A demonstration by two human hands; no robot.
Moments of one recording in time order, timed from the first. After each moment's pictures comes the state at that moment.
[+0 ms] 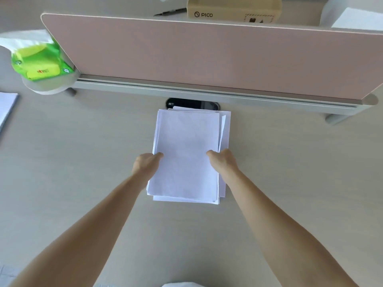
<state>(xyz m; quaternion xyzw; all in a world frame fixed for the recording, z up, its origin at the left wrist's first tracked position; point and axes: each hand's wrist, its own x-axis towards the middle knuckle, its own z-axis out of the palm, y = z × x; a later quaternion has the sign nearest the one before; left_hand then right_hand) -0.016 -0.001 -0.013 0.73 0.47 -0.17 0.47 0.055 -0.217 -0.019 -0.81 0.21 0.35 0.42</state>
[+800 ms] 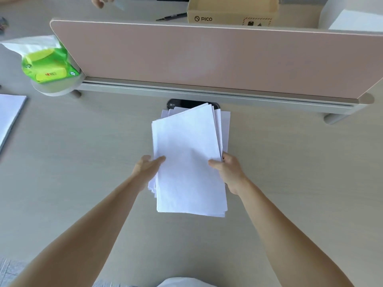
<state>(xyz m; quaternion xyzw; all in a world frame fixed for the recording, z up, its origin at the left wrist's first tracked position) -0.031 0.003 -0.016 0.74 0.47 -0.19 0.44 0.022 -0.247 -0.008 -0.68 0.15 0.35 0.62</state>
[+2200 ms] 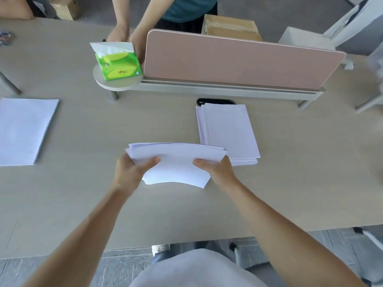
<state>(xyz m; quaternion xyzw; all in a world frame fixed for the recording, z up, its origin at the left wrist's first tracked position) -0.228 0.237 0.081 0.70 0.11 0.03 0.71 -0.197 -0.006 0.083 -0.72 0.09 0.16 0.68</state>
